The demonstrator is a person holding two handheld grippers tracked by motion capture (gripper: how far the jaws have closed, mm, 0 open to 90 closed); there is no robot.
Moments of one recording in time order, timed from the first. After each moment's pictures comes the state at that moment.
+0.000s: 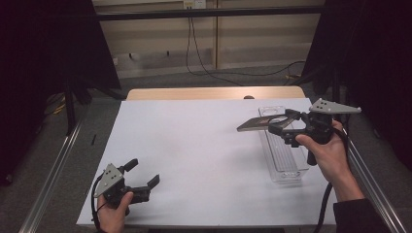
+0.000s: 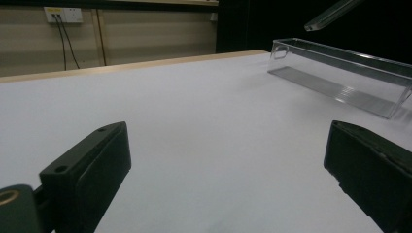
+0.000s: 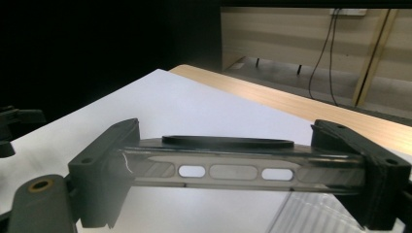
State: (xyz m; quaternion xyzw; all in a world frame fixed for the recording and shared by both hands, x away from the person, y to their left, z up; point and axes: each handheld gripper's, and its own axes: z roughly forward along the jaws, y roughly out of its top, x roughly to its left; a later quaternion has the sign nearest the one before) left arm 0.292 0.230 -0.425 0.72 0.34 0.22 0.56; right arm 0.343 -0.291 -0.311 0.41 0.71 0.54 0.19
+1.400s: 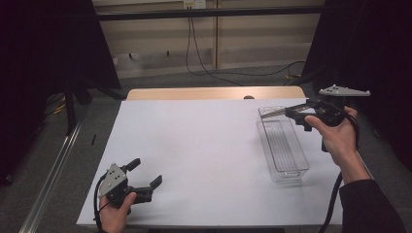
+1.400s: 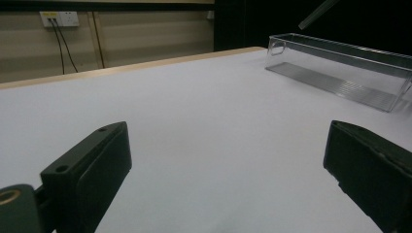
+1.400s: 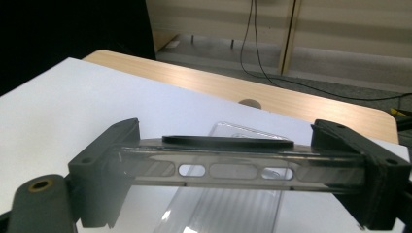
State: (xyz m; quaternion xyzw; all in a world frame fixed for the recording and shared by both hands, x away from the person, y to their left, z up) left arm 0.290 0.224 -0.427 0.72 0.34 0.22 0.56; right arm 0.378 -0.332 -0.308 0.51 0.69 0.45 0.25
